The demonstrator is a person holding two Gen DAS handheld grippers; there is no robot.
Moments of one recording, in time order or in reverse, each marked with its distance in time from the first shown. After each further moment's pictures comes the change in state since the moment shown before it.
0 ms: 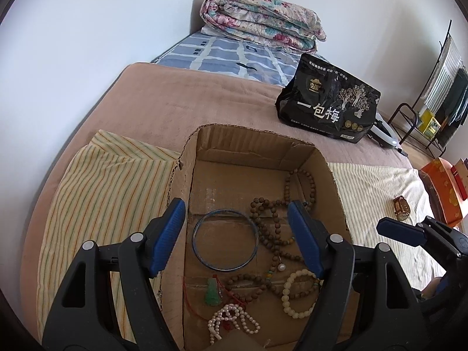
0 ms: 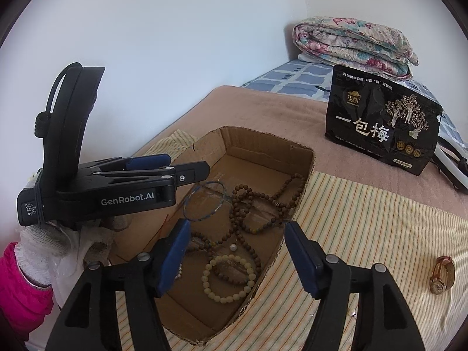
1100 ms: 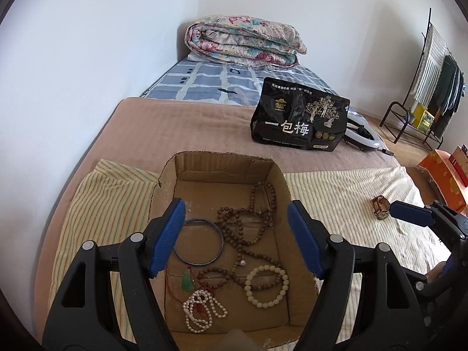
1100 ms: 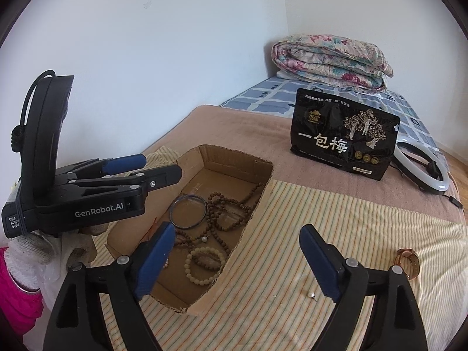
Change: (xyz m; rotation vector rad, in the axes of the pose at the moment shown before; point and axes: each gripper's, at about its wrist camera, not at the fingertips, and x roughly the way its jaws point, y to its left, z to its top) left arm -0.057 -0.053 -0.003 0.087 -0.104 0.007; right arm -0.064 -0.016 -0.007 0.004 -0.069 -0.111
